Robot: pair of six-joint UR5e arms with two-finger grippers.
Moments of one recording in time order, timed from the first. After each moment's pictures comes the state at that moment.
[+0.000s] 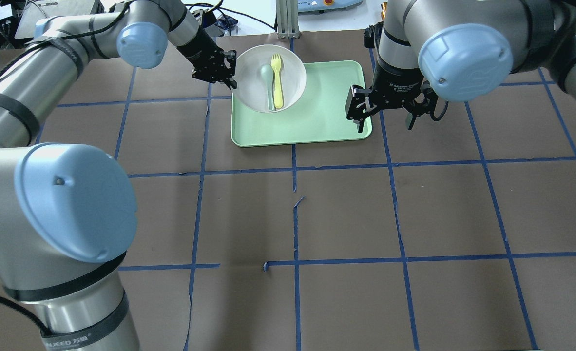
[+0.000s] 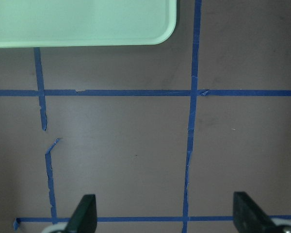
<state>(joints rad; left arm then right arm) -1.58 -2.37 -1.10 -1.29 1.18 -0.04 1.69 -1.39 1.57 -1.65 -1.58 0.11</state>
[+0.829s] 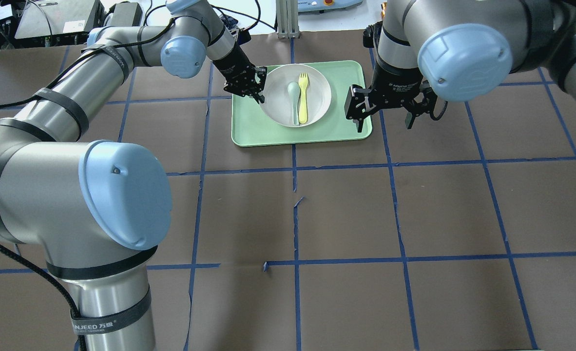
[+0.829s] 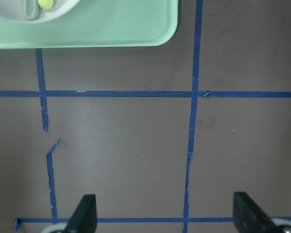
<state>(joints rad) -1.64 -2.44 -1.07 -1.32 1.16 -0.03 1.69 -1.39 1.57 -1.66 -1.58 0.11</state>
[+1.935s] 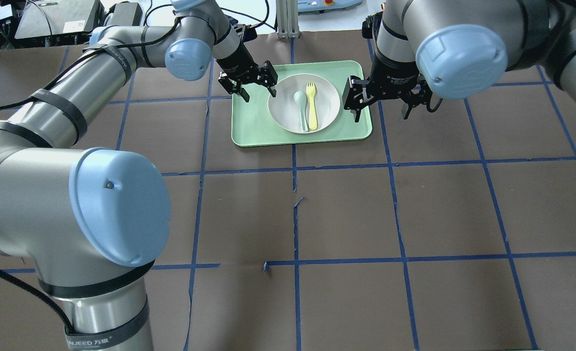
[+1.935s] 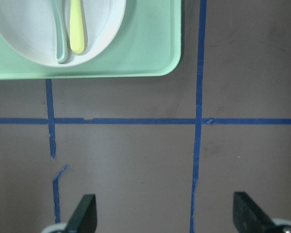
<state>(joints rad) -1.66 -2.35 -1.12 -1.30 1.29 0.03 1.69 -1.36 1.56 -1.76 -1.57 0.11</state>
